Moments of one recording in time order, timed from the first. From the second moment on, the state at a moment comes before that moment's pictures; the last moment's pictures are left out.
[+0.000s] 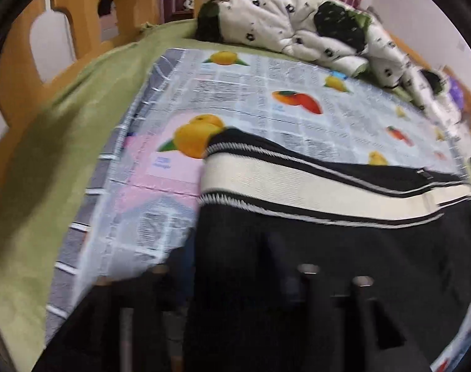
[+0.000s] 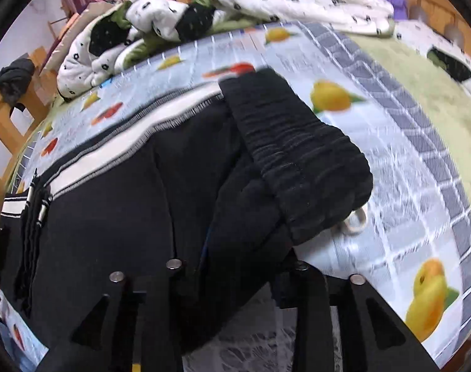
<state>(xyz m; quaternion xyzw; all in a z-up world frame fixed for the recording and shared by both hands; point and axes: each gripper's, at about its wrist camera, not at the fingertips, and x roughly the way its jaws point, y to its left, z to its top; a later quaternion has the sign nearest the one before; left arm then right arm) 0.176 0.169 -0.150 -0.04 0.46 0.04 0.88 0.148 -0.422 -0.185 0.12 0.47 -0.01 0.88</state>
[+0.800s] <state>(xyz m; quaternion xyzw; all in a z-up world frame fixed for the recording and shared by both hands) 0.061 0.172 -0.150 -0.11 0.42 -0.05 0.90 0.084 -0.160 -0.142 0.09 0.43 0.21 0.87</state>
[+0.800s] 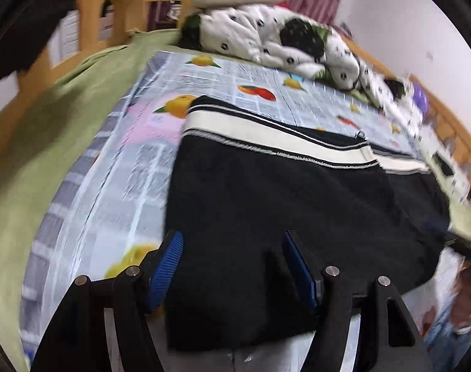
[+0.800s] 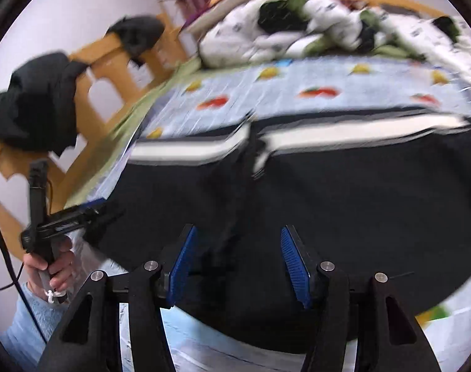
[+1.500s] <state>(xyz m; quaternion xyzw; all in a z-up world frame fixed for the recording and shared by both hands) 0.047 0.183 -0.173 -0.12 0.44 -0.03 0.89 0.098 -0.151 -0.132 0.08 0.41 0.23 0.88</state>
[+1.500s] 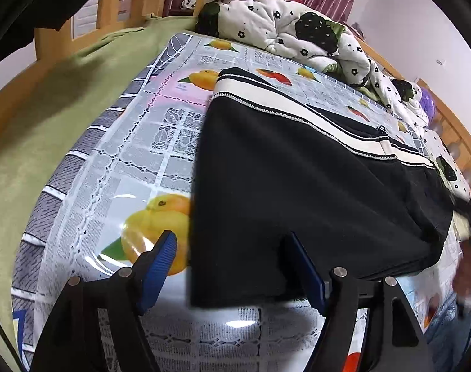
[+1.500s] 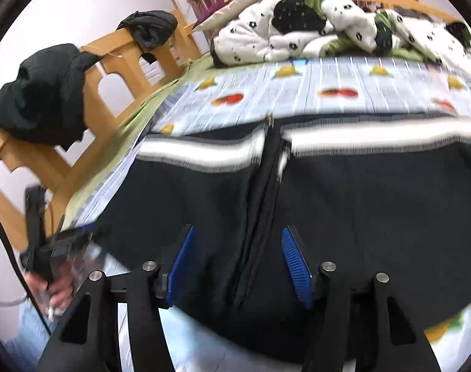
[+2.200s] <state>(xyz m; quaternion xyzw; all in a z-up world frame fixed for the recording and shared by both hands) 0.034 0.196 -0.166 -0.17 0.41 -0.05 0.90 0.186 -0.134 -0.131 0.03 0.44 0.17 0.88</state>
